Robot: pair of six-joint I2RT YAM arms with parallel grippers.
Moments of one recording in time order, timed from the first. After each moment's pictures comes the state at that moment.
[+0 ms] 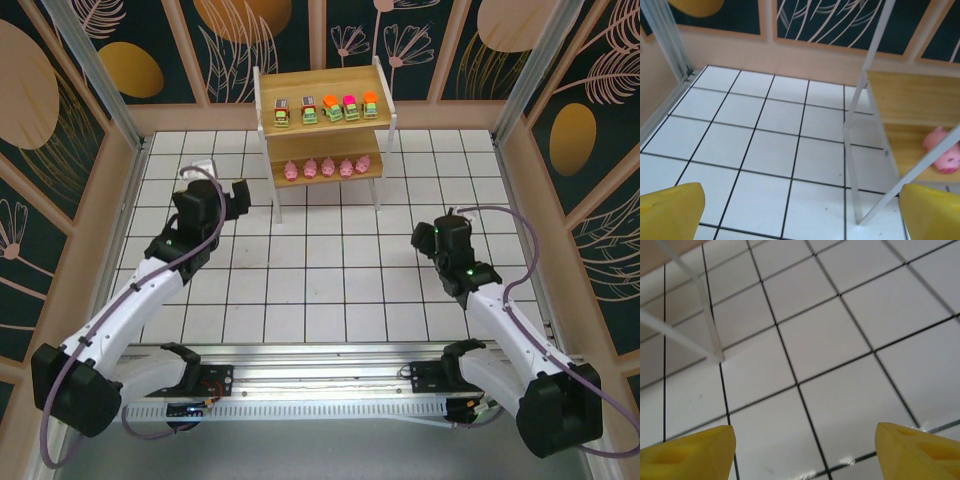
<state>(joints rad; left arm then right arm) -0.43 1.10 0.87 -0.21 -0.47 -0.34 0.28 0.94 0.58 -0.29 0.30 0.56</state>
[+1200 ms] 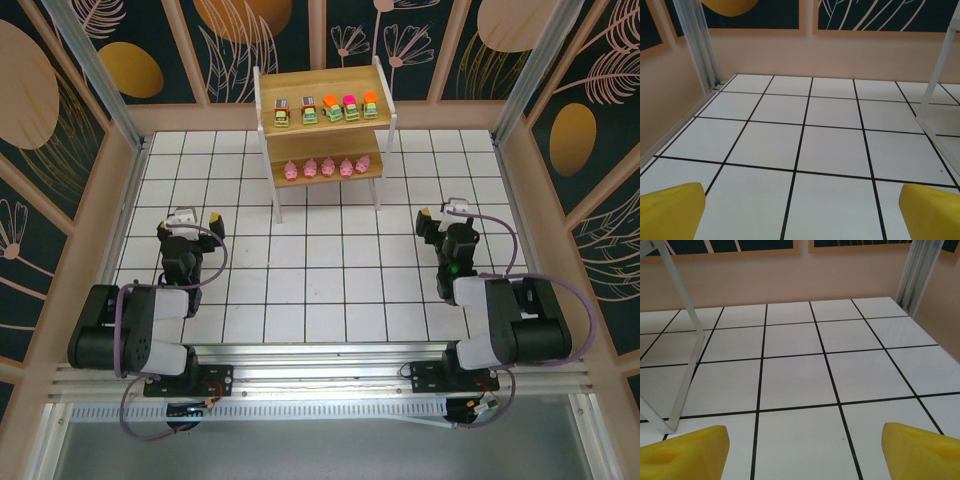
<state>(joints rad) -0.05 1.44 0.24 1.05 -0.15 -0.05 0.09 1.43 0.31 0.90 0.15 0.04</state>
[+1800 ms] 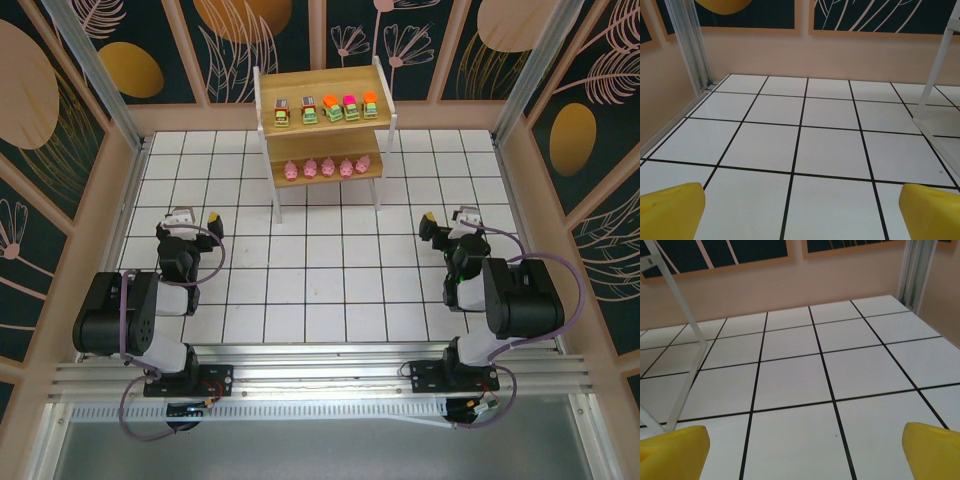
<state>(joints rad) -0.01 1.51 0.24 1.14 -0.08 -0.06 -0.03 1.56 0.23 1.18 -0.01 0.10</state>
